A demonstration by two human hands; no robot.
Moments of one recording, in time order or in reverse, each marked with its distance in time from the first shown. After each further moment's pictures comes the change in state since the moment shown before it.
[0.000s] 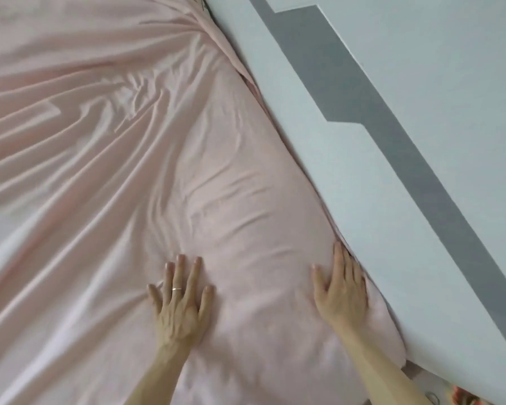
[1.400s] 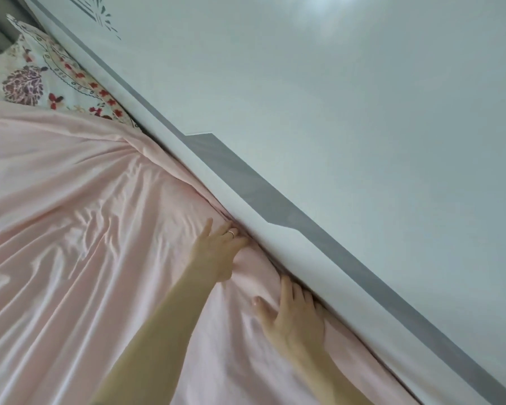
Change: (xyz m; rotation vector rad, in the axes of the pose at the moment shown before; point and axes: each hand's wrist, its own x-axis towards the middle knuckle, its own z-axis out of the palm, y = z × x) left_hand 0.256 0.233 -0.121 0.833 -0.151 0.762; right_hand 0.119 -0.101 -0.021 0.152 -0.200 0.188
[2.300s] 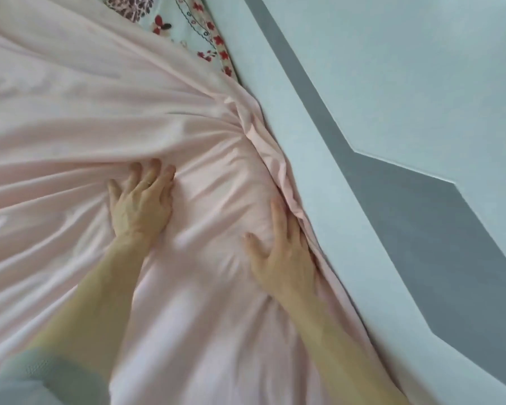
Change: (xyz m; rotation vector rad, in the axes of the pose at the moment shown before) left_hand -0.013 -0.251 0.137 -0.459 0.464 -0.826; right_hand 0.159 -0.192 0.042 0.065 0.121 -0.476
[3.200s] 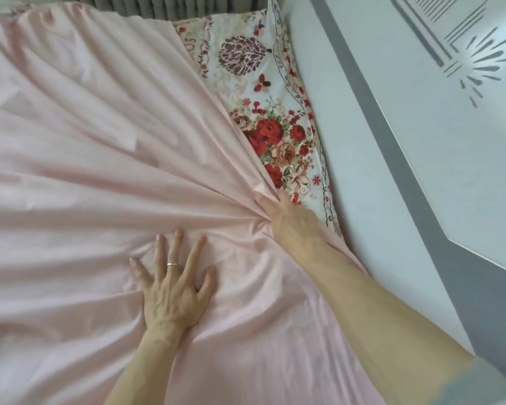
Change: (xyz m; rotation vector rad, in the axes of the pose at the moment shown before) left_hand -0.115 -0.053 0.006 -0.126 -0.076 -0.275; right_hand 0.117 -0.132 0.011 -0.610 -0.289 -0.582
